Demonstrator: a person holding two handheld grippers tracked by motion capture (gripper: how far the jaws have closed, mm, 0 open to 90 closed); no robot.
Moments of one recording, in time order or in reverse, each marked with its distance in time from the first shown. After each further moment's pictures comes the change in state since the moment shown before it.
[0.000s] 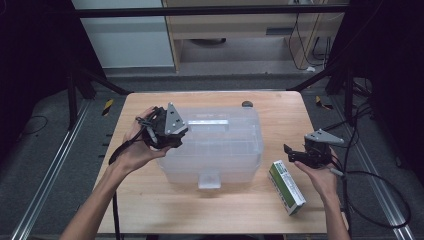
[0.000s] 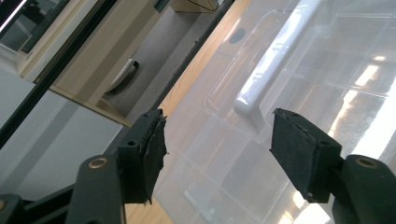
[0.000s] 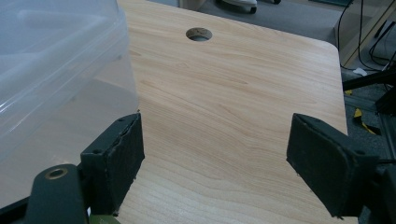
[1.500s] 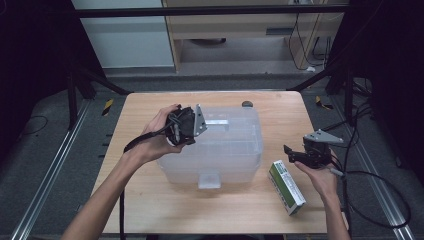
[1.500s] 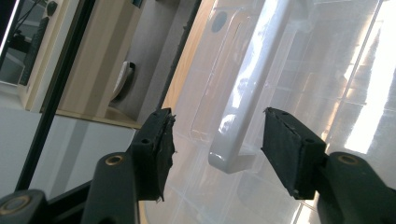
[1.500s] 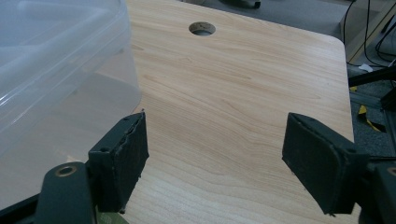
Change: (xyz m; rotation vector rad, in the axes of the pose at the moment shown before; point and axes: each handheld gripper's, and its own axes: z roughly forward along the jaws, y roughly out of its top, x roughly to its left) left arm -0.015 0.035 0.028 0.100 -0.026 0.246; right arm 0.000 -0.001 0.001 0.020 0.014 0.000
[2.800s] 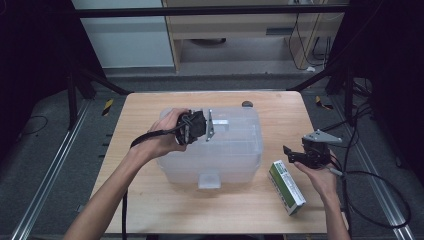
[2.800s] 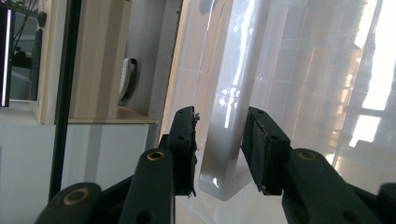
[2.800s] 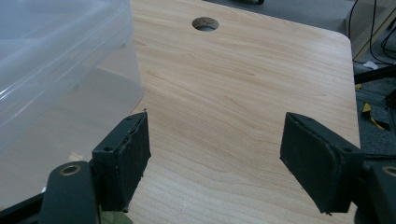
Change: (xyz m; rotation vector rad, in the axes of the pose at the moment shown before) left arm -0.007 0.013 0.018 0.091 0.006 0.190; right arm 0.000 -0.001 0.002 0.015 0.010 -0.006
